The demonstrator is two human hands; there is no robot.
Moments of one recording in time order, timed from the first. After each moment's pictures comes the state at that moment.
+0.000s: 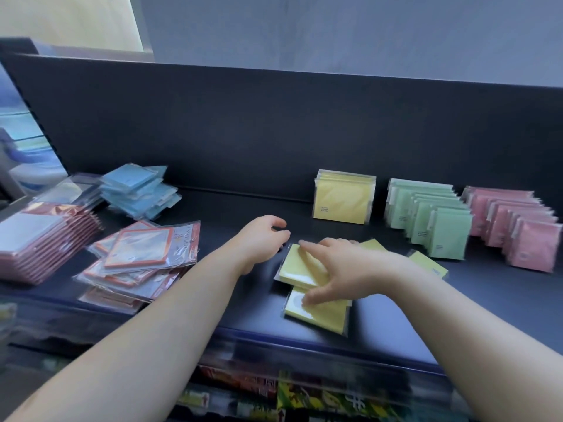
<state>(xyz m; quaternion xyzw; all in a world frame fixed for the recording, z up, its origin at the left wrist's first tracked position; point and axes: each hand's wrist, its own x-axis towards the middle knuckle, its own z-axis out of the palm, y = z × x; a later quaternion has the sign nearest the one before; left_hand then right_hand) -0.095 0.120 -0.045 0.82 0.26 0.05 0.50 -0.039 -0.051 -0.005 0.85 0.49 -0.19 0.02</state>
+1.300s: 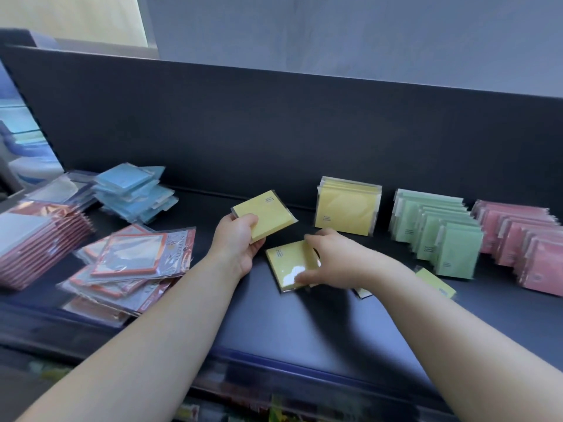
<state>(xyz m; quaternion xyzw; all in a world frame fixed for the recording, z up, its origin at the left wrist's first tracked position) -0.079 0.138 -0.045 0.40 0.36 0.27 0.80 -0.012 -0.020 -0.011 0.88 0.45 -0.17 -0.06</state>
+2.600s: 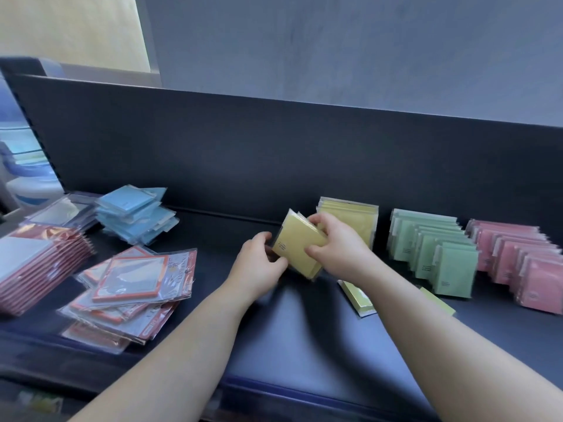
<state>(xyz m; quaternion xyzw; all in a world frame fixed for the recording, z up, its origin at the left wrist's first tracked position) -0.084 0.129 -0.057 0.84 0.28 0.17 0.43 0.008 -0.002 -0.005 0.87 0.35 -0.08 -0.35</state>
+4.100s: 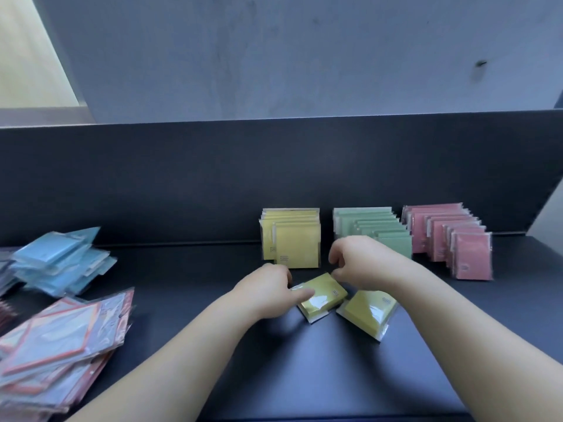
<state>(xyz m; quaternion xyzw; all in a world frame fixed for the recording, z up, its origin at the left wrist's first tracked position) -0.035 0.052 -0.031 0.97 0.14 -0.05 0.17 0.046 -0.107 0.013 0.94 0.32 -0.07 -0.08</state>
